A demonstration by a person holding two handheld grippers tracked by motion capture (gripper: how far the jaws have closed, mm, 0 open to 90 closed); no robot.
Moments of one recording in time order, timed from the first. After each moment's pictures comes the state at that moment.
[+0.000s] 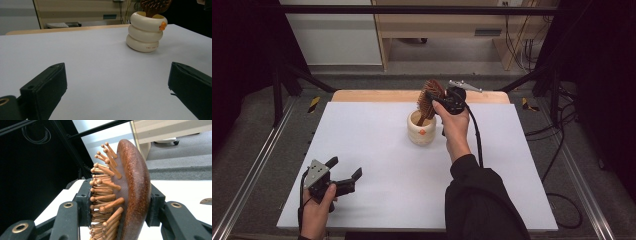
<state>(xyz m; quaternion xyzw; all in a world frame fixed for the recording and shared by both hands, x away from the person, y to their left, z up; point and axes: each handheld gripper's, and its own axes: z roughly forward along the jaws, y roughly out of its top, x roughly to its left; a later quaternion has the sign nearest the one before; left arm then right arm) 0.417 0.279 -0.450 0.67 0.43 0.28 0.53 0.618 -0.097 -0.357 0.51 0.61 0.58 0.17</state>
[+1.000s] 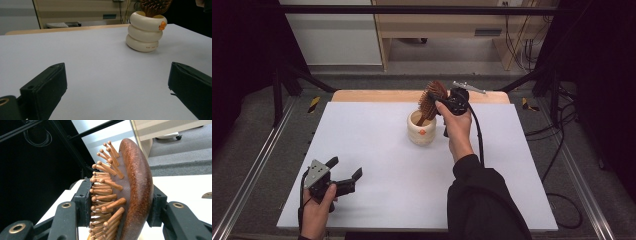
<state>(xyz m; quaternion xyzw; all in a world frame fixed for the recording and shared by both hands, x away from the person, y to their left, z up) 0.417 0.279 -0.450 0.67 0.43 0.28 0.53 0.621 -0.106 -0.363 0.52 0.60 0.58 0.14</state>
